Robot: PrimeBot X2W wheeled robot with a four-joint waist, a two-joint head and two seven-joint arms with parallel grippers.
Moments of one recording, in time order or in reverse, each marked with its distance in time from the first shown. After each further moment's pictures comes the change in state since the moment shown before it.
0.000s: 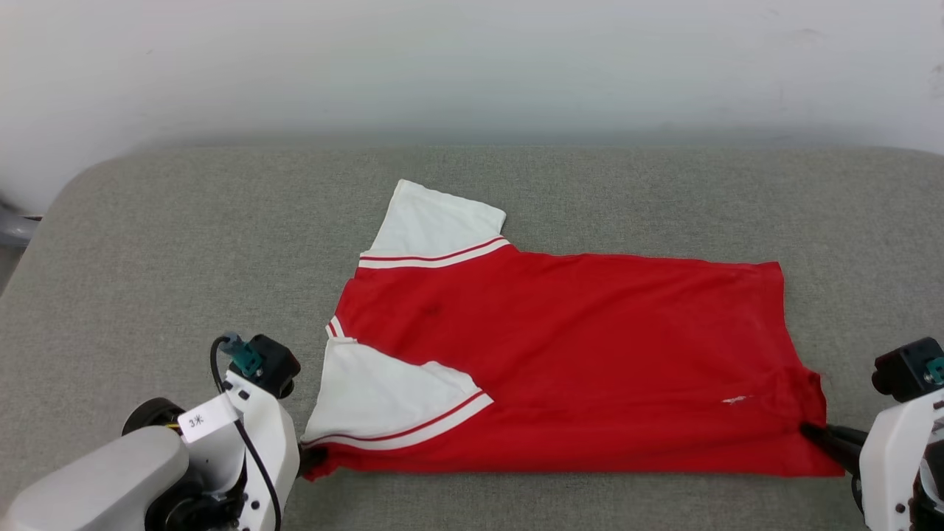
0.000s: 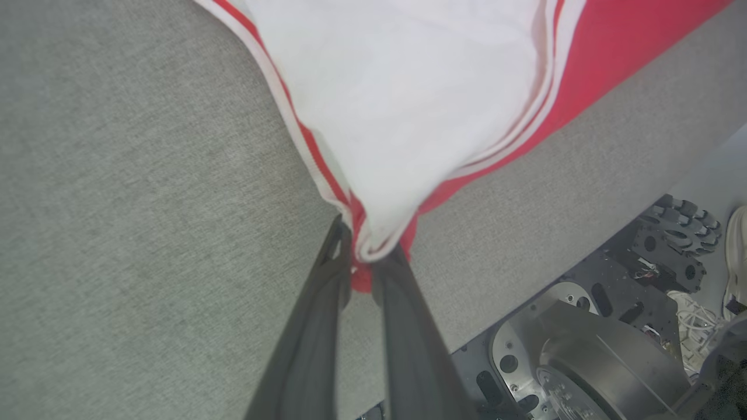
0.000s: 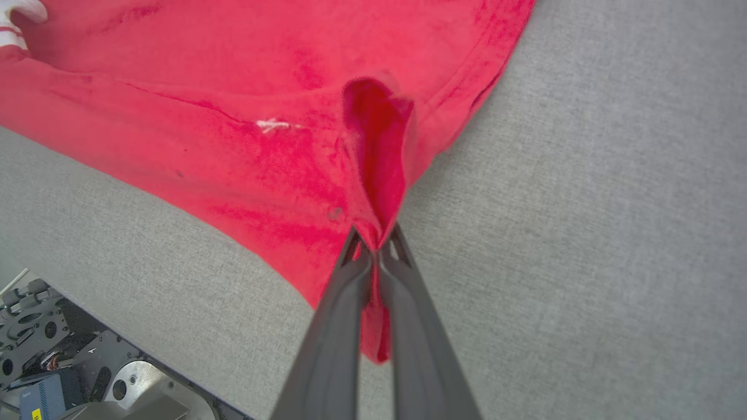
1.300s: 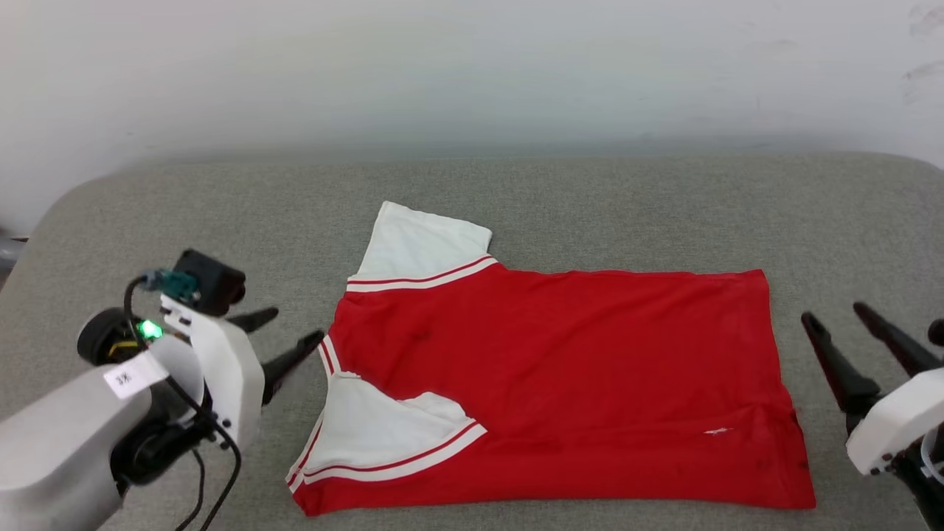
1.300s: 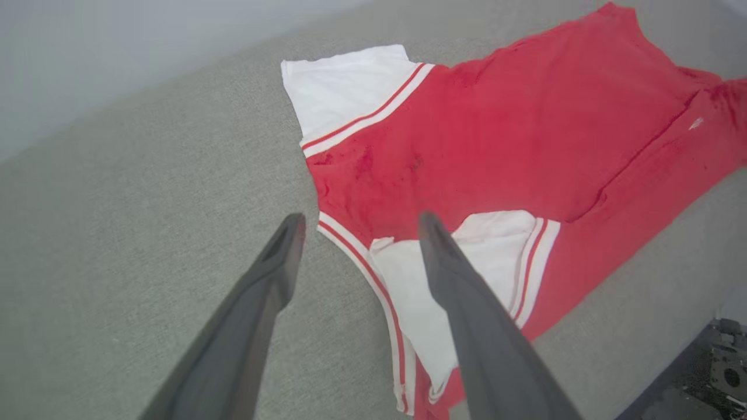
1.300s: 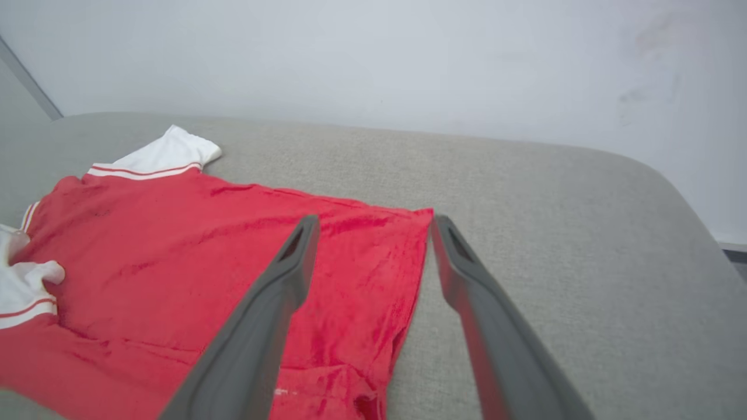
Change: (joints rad) left arm -0.049 0.042 0.108 -0.017 0.086 0.016 -0.244; right arm 0.052 0.243 -0.311 0.005 -0.296 0.000 -0.381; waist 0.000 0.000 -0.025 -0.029
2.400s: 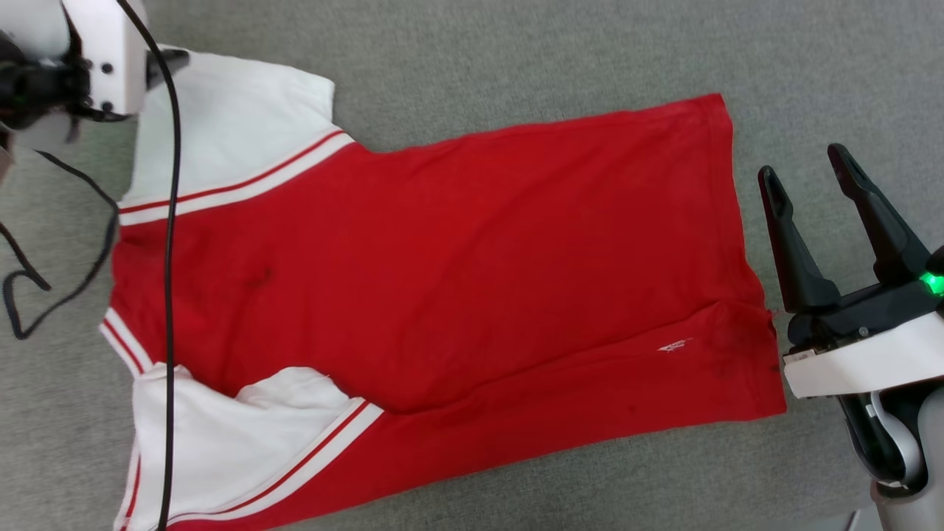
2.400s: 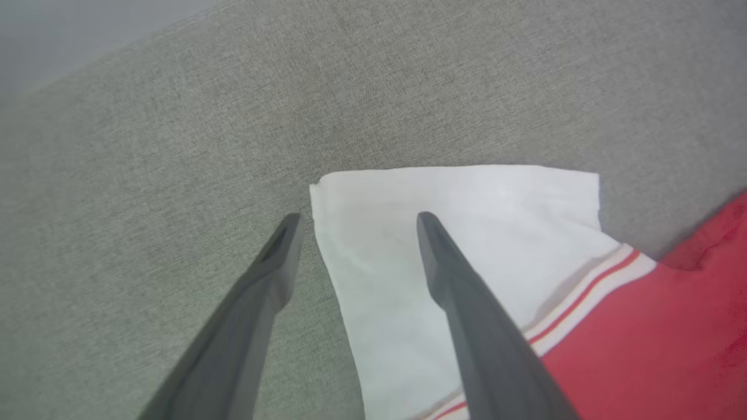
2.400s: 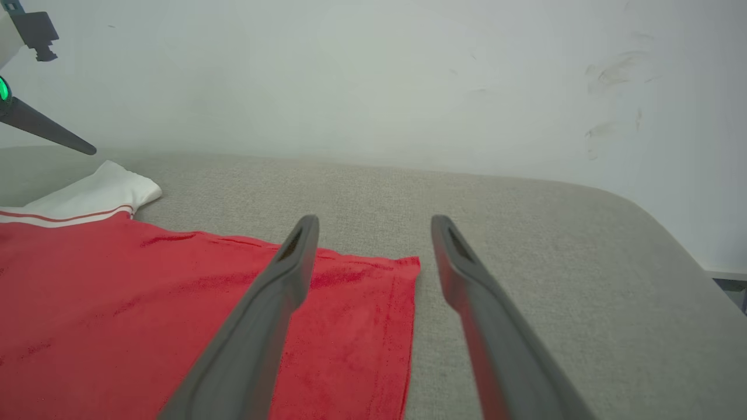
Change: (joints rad) left arm -0.681 -0.184 0.069 0.523 -0.045 -0.007 0.579; right arm -0.105 0.254 -0.088 -0.350 -0.258 0.000 -0.116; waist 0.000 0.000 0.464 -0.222
